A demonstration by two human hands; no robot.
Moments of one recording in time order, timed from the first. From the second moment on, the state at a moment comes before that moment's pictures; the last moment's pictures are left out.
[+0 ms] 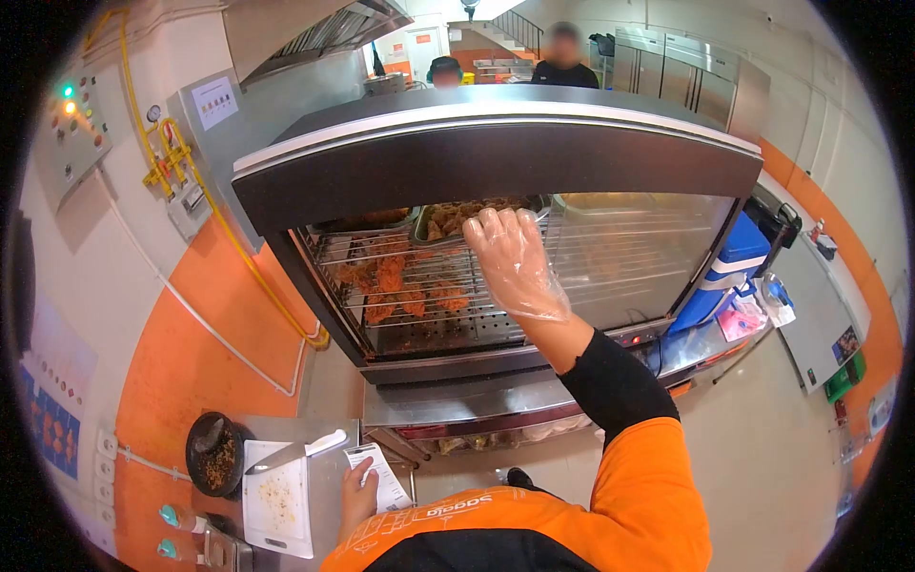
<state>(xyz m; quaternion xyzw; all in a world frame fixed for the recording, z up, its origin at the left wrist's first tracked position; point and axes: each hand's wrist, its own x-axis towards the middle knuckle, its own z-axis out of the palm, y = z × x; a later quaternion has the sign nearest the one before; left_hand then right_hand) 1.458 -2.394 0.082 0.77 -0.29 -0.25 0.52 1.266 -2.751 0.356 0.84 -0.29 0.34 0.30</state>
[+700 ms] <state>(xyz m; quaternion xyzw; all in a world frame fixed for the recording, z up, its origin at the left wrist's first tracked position) 1.448 -2.404 0.058 0.77 -0.39 -0.20 0.46 1.202 -2.634 0.336 0.87 -0.22 0.36 0.26</state>
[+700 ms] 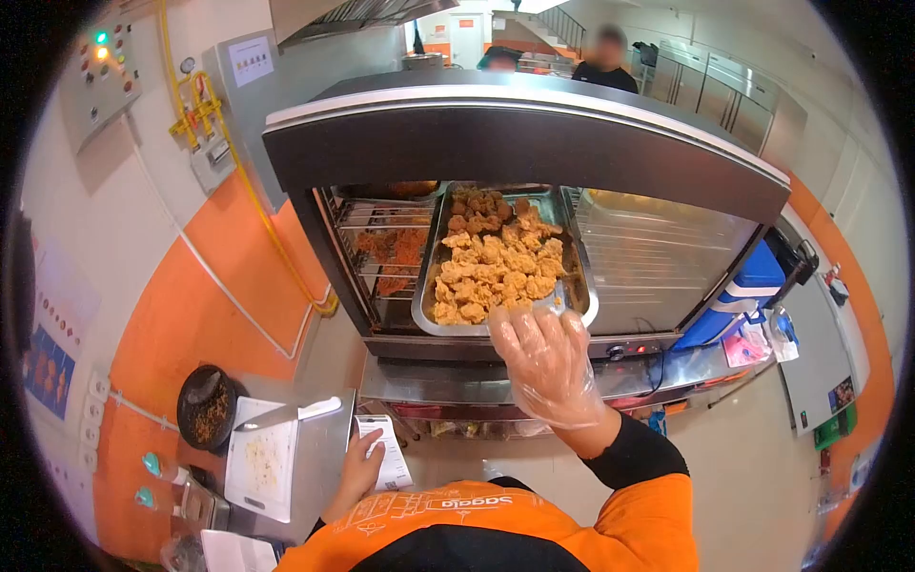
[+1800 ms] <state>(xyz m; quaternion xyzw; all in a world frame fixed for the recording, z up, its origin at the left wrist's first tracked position) 0.956 -1.999 0.081 0.80 0.33 0.07 0.50 1.150 -2.293 0.151 0.85 0.43 0.27 -0.15</state>
